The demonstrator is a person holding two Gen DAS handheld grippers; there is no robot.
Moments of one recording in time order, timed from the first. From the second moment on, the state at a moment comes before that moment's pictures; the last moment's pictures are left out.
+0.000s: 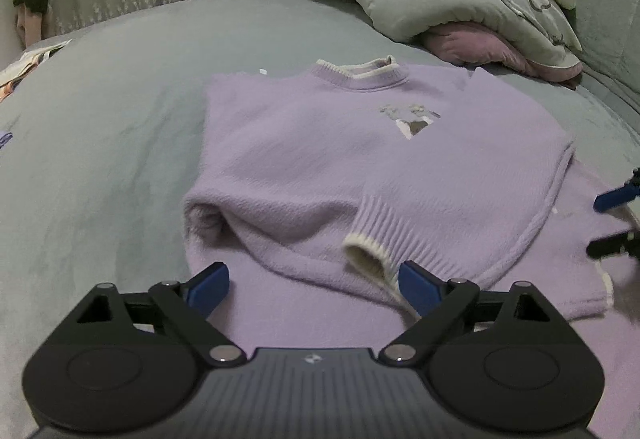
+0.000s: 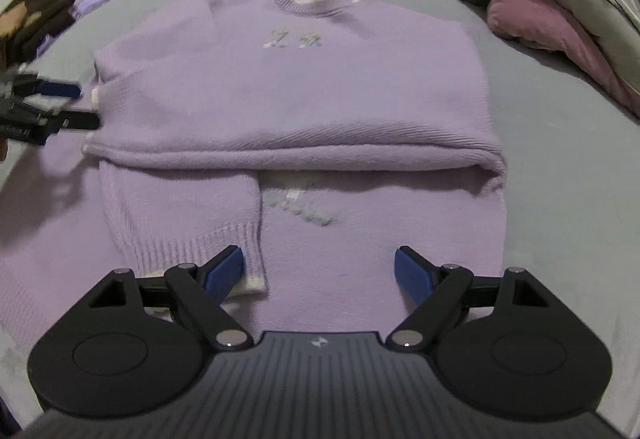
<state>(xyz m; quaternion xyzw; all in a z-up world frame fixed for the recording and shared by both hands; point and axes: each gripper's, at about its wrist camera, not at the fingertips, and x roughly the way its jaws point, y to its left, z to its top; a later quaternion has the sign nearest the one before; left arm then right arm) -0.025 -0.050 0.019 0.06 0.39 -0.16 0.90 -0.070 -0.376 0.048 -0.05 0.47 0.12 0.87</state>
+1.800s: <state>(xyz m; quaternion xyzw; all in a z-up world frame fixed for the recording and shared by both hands) -0.164 0.012 0.011 -0.23 0.45 -0.24 0.83 -0.241 -0.481 0.049 0.33 0.33 0.14 0.87</state>
